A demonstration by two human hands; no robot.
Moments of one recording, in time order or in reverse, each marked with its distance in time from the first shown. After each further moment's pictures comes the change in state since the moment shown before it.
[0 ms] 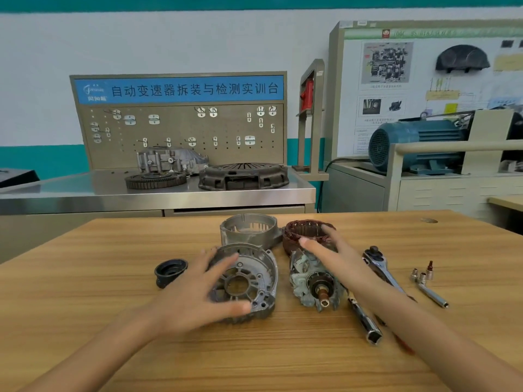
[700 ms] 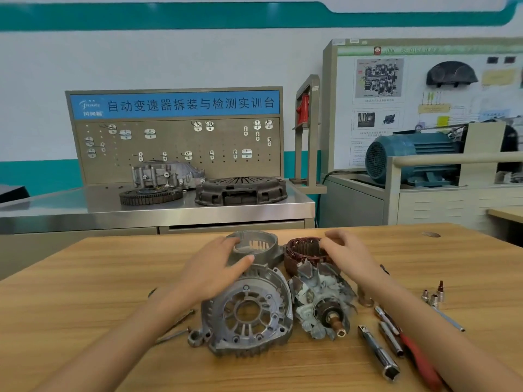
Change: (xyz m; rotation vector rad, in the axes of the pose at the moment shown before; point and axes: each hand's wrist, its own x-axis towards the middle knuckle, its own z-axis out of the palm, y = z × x) left_hand 0.076 0.013 -0.026 0.037 0.303 0.059; right_hand 0.056 -0.005 -0.011 -0.169 0.126 -0.096
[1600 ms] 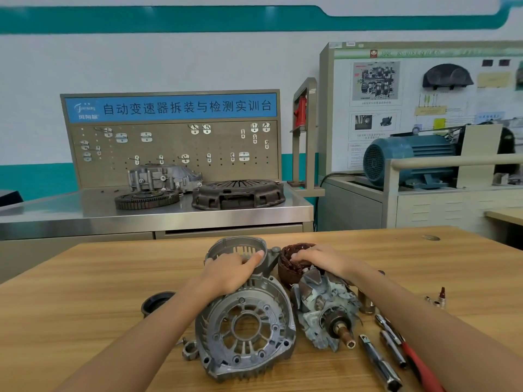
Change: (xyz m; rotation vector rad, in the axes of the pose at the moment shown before) left_hand 0.054 -0.008 0.044 -0.041 -0.207 -0.133; right_hand 0.048 0.010 0.018 -0.108 -0.437 0.092
